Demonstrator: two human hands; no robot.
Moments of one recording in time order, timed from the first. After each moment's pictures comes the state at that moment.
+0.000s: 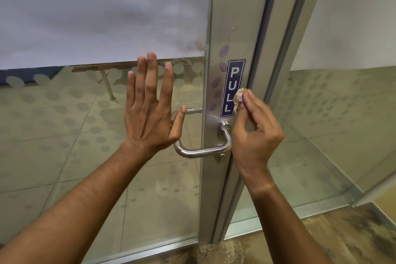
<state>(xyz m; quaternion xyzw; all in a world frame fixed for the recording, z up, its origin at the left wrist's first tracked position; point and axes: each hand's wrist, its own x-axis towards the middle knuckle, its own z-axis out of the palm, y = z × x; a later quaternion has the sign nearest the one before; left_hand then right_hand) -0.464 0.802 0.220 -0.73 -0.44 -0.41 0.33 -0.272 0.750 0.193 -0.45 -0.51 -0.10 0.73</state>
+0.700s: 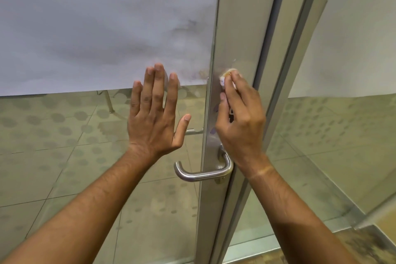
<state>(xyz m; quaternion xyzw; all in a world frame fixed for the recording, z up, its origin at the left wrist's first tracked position) -0.462 0.828 0.238 -0.69 -0.45 -0.38 0.41 -0.281 0.787 0.258 -0.45 -0.63 -0.26 0.58</state>
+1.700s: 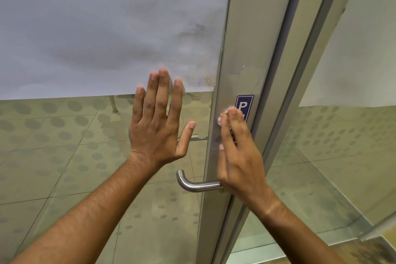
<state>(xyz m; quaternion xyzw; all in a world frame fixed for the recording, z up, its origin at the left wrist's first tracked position) -0.461 0.829 0.237 -0.69 -0.44 -0.39 0.42 -0.271 0.775 0.201 -0.48 -0.75 -0.22 0.39</state>
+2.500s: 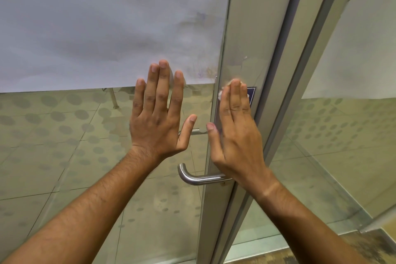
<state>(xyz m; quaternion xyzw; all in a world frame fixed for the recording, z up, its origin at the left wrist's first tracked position) -0.461 0.830 0.236 -0.69 -0.44 -0.39 0.42 -0.280 0.788 0.224 -0.49 -0.74 -0.19 0.41</state>
